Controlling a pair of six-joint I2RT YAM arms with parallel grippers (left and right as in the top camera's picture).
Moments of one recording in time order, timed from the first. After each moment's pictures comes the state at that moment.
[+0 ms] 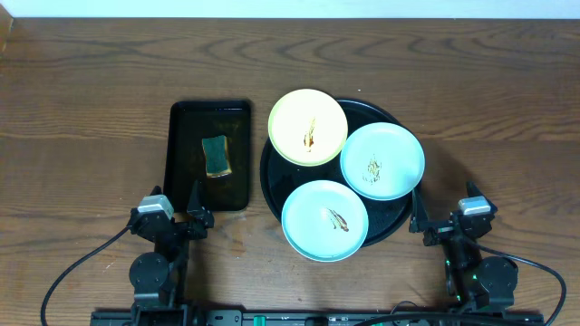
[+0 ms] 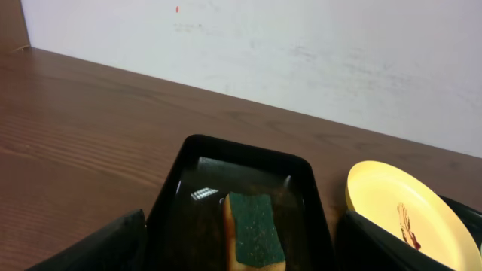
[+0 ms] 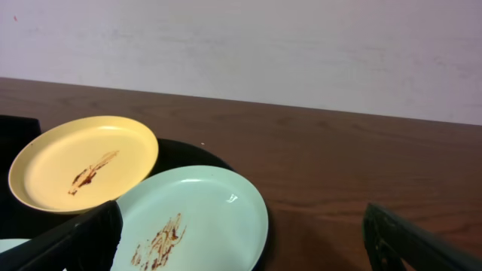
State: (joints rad) left arm 0.02 0.01 0.01 -0.11 0.00 -0.24; right arm 0.03 0.02 0.01 -0.06 -0.13 -0.01
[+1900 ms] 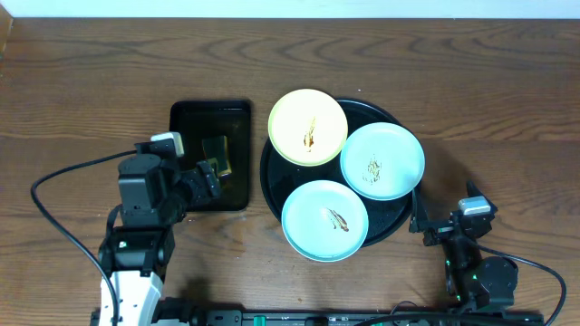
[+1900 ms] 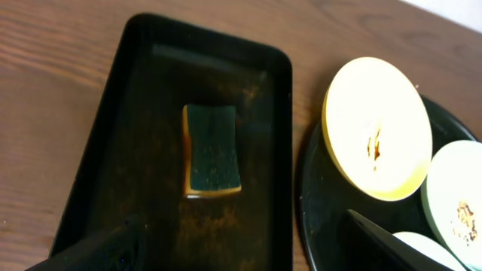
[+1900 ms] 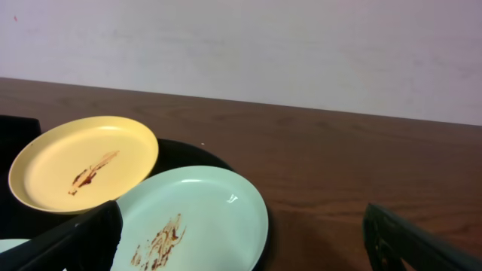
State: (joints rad) left arm 0.02 0.89 0.64 -0.47 0.18 -0.27; right arm 0.03 0.02 0.01 -0.06 -0.13 -0.01
